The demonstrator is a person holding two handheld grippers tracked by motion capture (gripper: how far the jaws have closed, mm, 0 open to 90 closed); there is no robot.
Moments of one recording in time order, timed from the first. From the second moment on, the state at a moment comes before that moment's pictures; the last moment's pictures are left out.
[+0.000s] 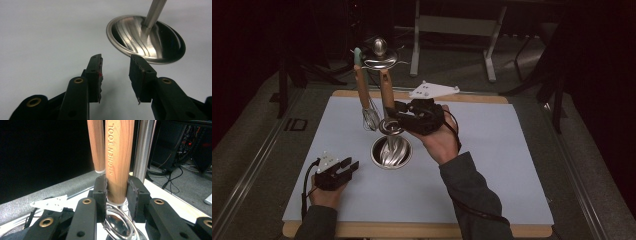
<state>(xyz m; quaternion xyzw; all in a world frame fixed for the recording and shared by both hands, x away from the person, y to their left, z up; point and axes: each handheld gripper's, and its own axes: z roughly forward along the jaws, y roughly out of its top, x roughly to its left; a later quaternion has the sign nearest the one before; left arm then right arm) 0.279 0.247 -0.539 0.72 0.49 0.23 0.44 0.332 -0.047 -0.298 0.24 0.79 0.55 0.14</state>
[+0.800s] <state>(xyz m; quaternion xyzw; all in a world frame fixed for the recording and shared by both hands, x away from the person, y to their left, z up) 0.279 0.248 -0.539 0.72 0.49 0.23 0.44 0.330 -0.051 -0.304 0.24 0.79 0.54 0.14</state>
